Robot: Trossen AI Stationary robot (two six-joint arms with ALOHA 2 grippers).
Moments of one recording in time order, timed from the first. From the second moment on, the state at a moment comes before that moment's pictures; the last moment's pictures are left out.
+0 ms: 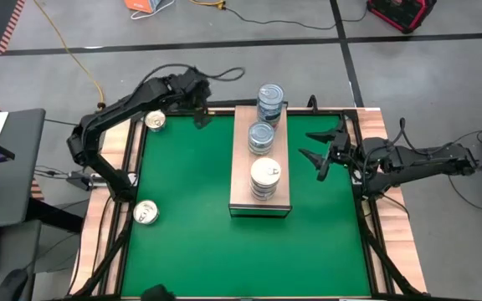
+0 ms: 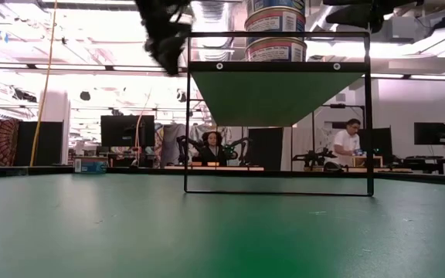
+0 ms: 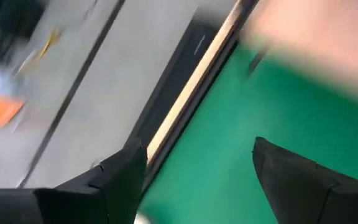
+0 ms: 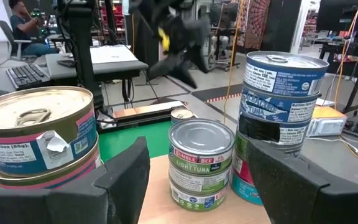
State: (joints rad) left arm 0.55 1.58 1.69 -0.99 -0.34 0.17; right arm 0.09 0.66 0.65 -0.05 0.52 0.02
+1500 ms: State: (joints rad) left arm 0.86 1.58 0.86 -0.63 -0.66 0.36; right arm 0.09 0.68 0.65 -0.02 0.52 0.02
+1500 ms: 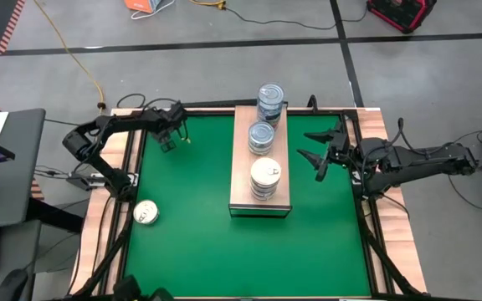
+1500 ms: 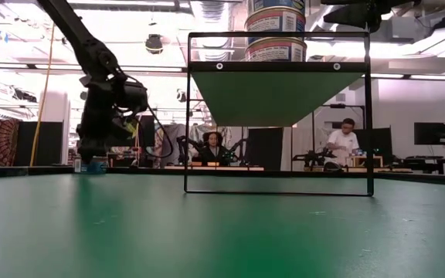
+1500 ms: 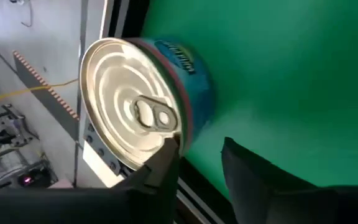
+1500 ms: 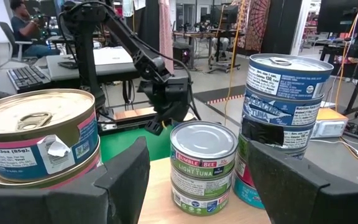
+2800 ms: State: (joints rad) left arm 0.32 1.50 1.17 -1.22 -0.59 0.00; right arm 0.09 0.68 0.65 -0.02 0.52 0.03
